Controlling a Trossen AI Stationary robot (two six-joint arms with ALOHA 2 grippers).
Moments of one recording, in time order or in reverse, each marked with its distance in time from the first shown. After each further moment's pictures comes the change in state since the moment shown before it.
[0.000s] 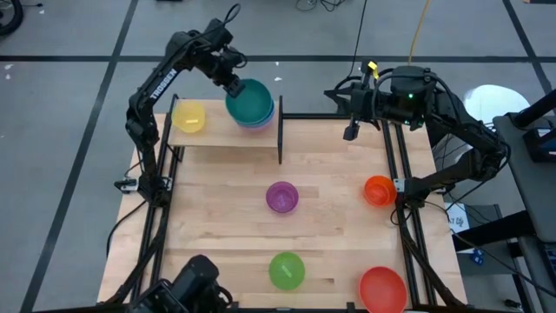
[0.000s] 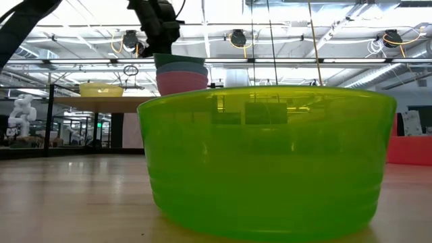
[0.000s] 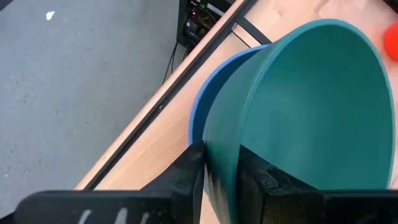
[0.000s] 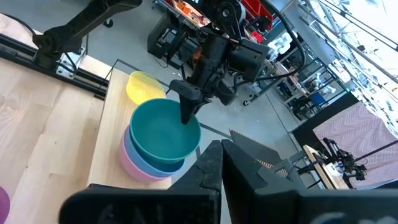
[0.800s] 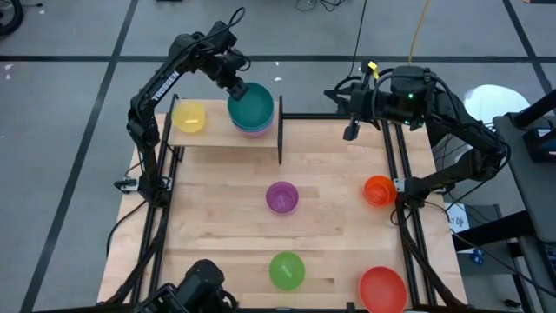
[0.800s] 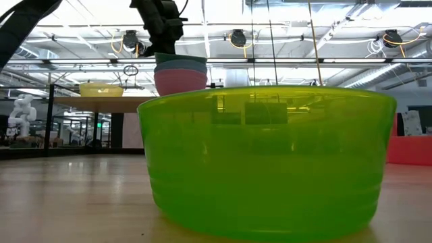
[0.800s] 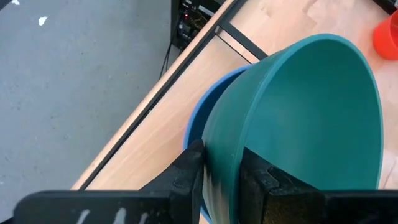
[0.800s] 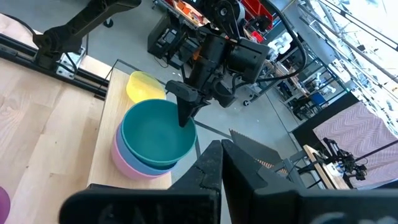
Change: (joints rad) left arm -0.033 0.000 0.000 0.011 -0.001 -0.015; right arm 0.000 0.000 0.000 0.000 0.000 0.000
